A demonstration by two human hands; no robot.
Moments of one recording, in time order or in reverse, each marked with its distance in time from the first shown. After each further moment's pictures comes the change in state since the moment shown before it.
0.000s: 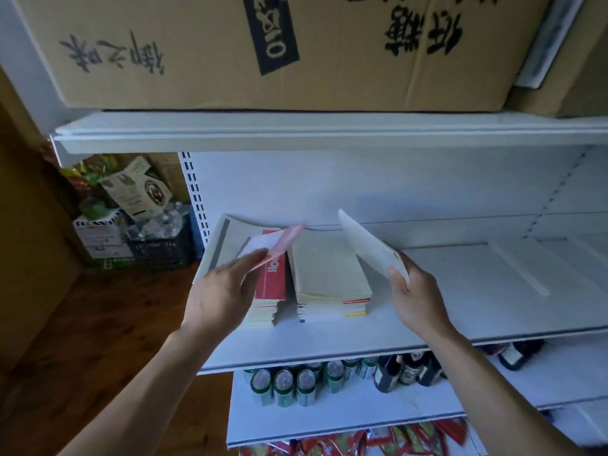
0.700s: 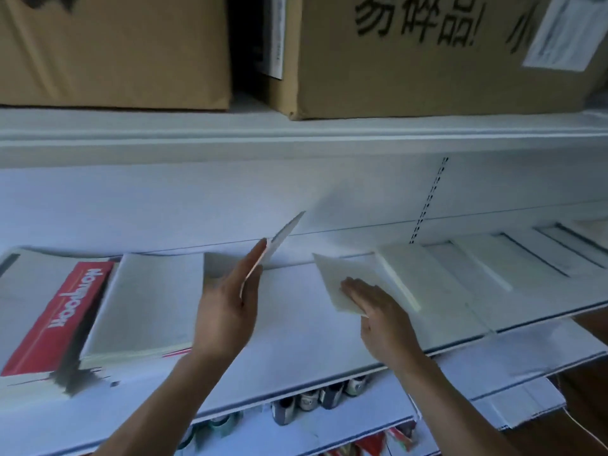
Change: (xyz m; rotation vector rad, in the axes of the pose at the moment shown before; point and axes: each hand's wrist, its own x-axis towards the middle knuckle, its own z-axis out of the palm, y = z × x) left_hand 0.080 0.238 0.174 -0.411 0.122 -0.054; right_hand 0.045 0.236 -0.130 -0.410 -0.006 -0.229
